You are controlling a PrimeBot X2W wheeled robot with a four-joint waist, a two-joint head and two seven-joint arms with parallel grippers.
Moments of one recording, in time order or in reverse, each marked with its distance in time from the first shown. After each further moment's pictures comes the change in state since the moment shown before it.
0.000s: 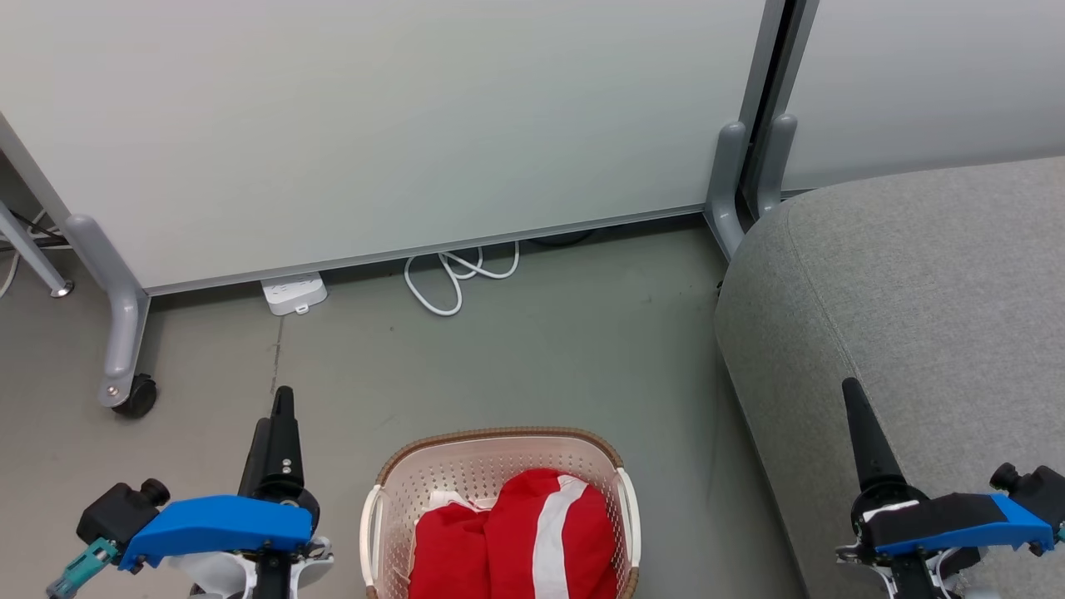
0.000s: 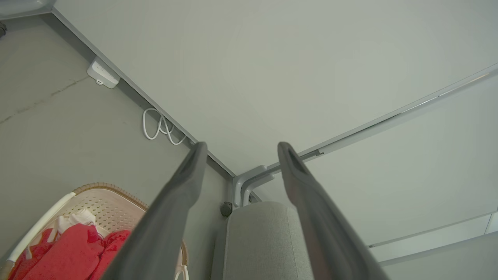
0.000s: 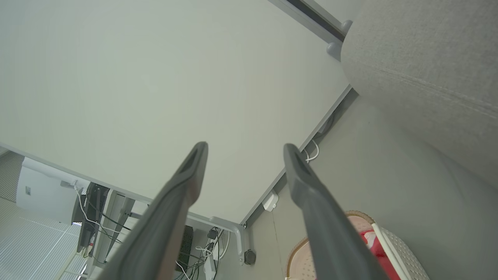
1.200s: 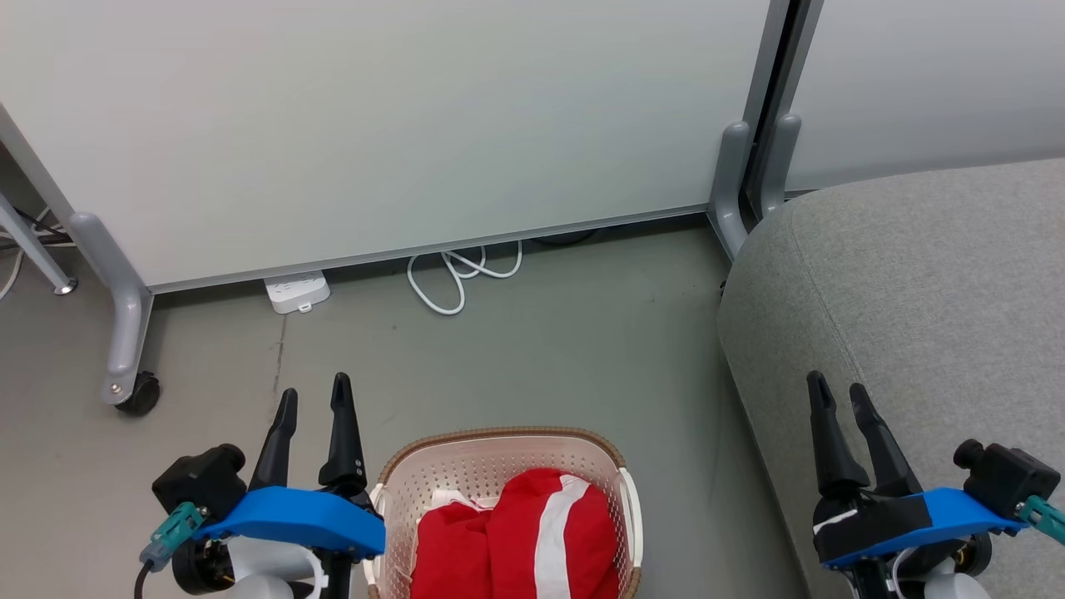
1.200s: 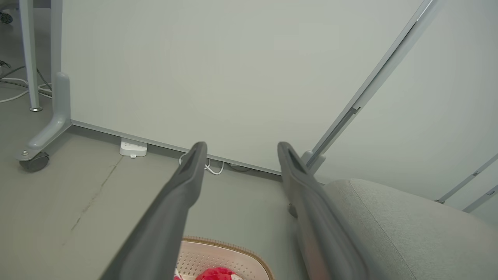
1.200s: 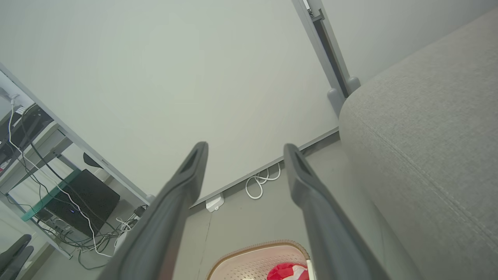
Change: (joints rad) left arm -0.019 0.003 -0.117 0.005 0.546 0.051 -0.111; right arm -0.008 -0.003 0.050 -0.017 -0.497 0.000 -0.112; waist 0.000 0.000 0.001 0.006
